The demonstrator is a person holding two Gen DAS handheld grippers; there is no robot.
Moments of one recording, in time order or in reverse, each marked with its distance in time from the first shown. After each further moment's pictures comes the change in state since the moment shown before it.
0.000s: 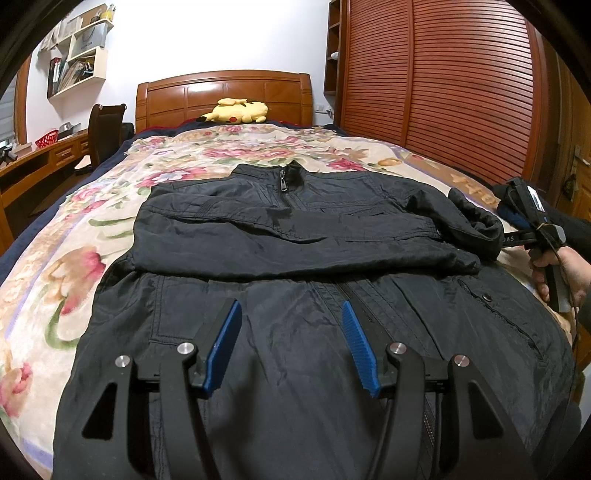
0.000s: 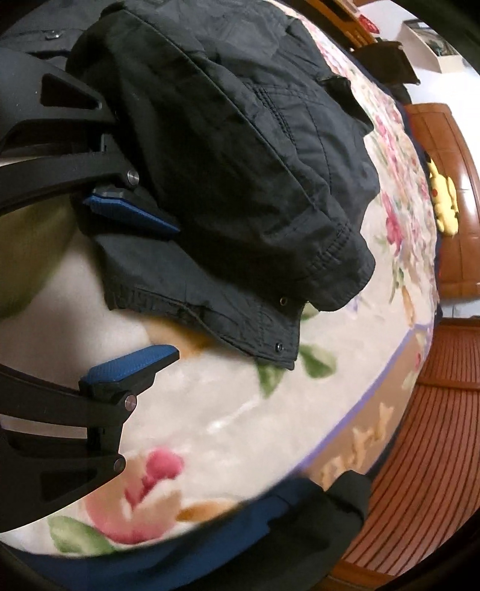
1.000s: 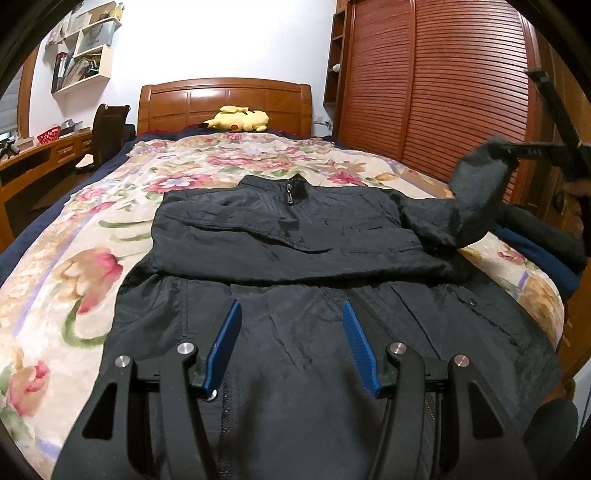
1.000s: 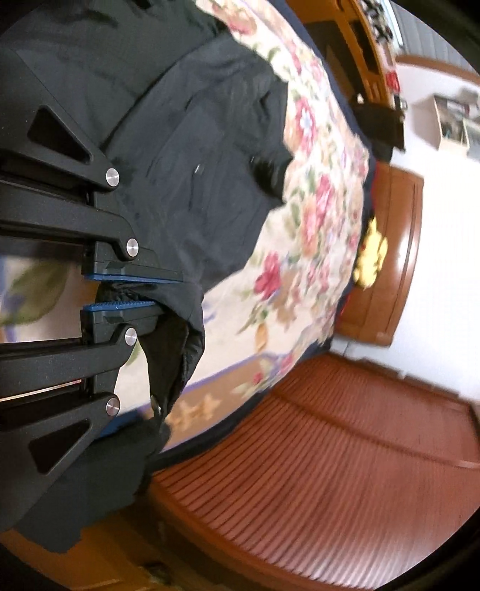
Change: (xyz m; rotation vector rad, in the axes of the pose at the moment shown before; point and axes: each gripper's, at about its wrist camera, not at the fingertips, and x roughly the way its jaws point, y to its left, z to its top) left arm -0.035 0.030 0.001 -0.030 -0.037 -0.040; right arm -0.194 0.146 0.045 -0.352 -0.351 -0.103
